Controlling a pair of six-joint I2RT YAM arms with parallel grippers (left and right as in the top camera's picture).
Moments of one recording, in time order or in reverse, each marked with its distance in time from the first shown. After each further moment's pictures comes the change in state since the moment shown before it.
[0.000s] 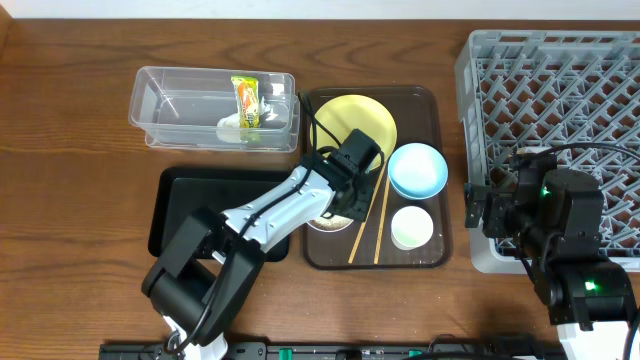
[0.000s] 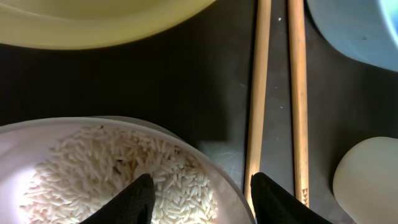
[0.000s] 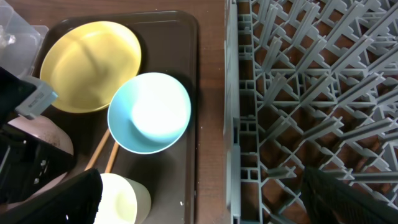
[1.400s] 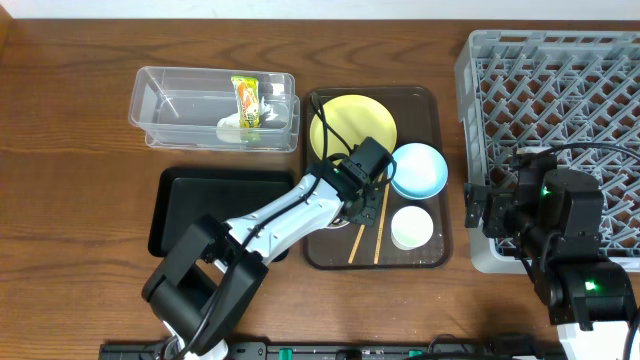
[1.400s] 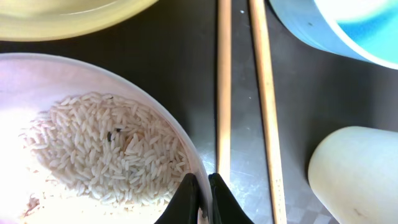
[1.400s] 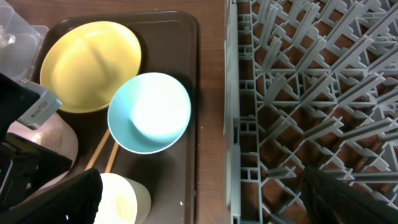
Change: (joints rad) left arm -0.064 -0.023 0.002 -0.007 -0.039 -0.032; right arm 0.000 0.000 0.000 0.000 0.000 0.000
